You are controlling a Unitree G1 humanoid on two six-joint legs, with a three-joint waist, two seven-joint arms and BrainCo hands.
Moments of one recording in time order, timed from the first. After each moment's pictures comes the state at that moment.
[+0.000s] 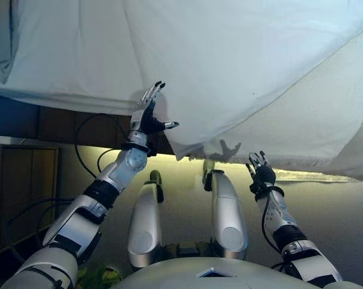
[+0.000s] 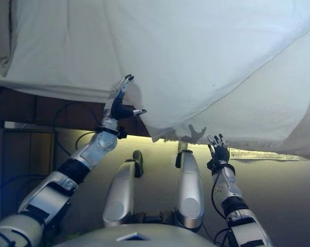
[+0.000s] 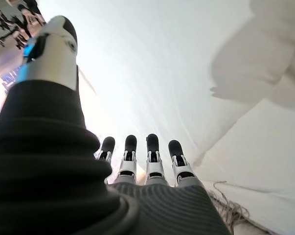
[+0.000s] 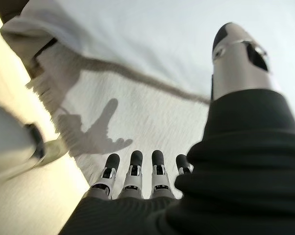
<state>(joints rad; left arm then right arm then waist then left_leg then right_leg) -0.54 0.38 -0.57 0.53 0.30 -0.21 0.62 -0.16 -0.33 0.17 0.74 0.95 -0.22 -0.03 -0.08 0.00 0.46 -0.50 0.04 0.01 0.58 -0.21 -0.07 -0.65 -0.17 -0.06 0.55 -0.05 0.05</state>
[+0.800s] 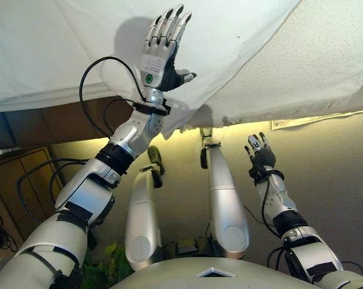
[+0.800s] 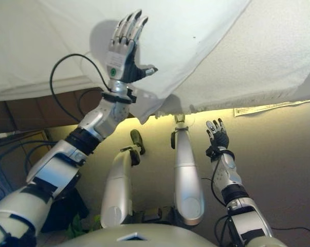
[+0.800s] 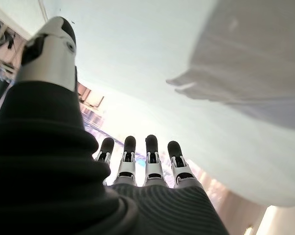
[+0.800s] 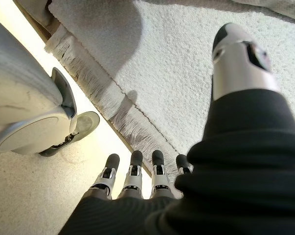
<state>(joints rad) -0.88 0.35 -0.64 0.52 0.70 0.01 0.76 -0.24 -0.33 0.19 0.67 0.96 -0.22 -0.04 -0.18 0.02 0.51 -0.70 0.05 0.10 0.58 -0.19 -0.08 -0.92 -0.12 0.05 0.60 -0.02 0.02</state>
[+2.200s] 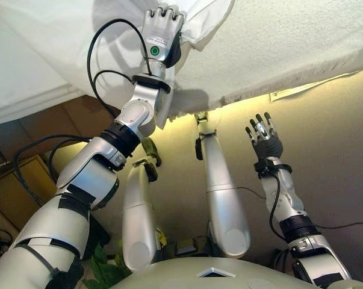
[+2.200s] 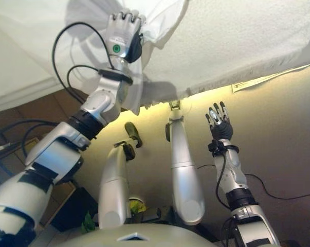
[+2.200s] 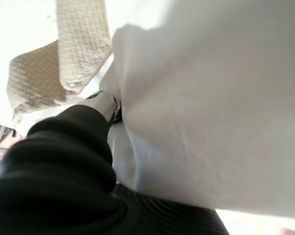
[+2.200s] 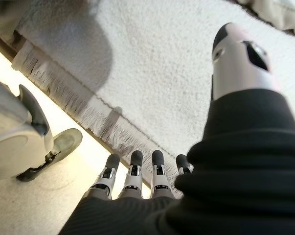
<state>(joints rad) -1.01 0.34 -0.68 0.62 0.72 0.27 0.57 -0.15 -0.37 0.17 0.35 0.99 -0.22 0.00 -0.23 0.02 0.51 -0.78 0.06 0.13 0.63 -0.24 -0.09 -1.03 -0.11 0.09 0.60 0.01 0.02</state>
